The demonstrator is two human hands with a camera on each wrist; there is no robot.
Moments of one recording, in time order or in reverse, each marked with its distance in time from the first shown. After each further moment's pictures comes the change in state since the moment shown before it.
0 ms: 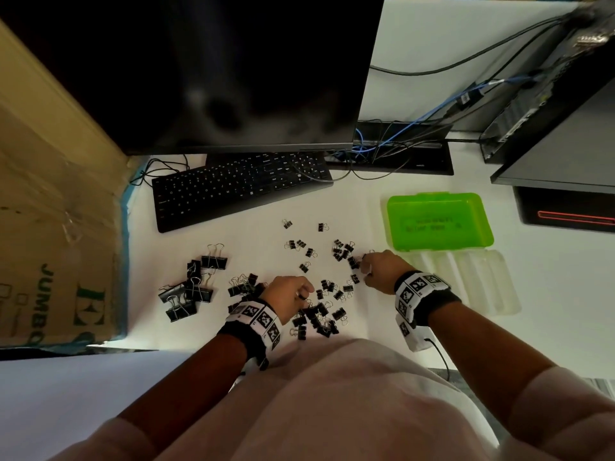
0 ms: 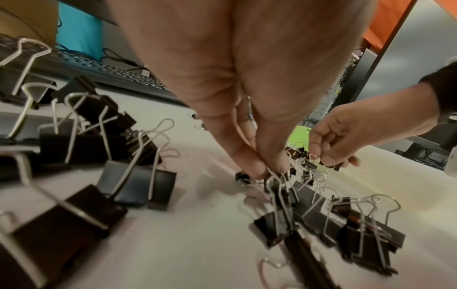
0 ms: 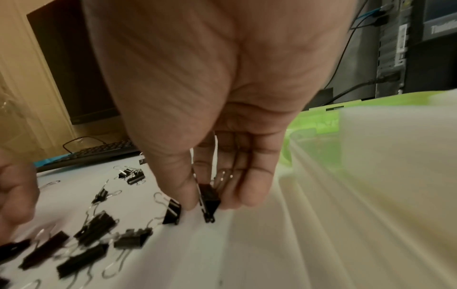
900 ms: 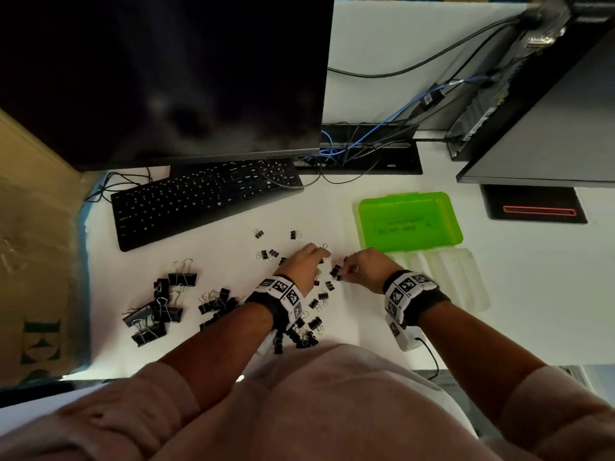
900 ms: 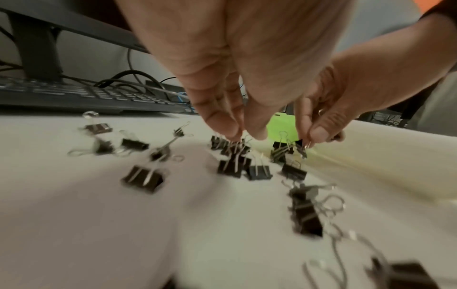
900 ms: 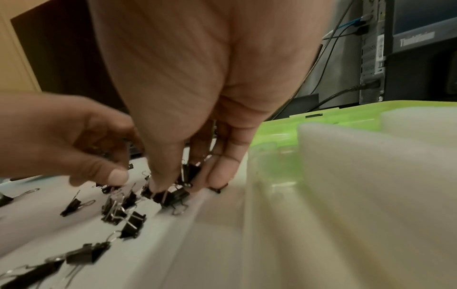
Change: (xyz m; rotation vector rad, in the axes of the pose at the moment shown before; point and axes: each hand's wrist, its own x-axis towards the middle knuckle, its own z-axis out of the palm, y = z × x) left_hand 0.076 0.068 0.014 0.280 0.033 0.271; right_hand -0.001 0.026 -0.015 0.192 0.083 -0.182
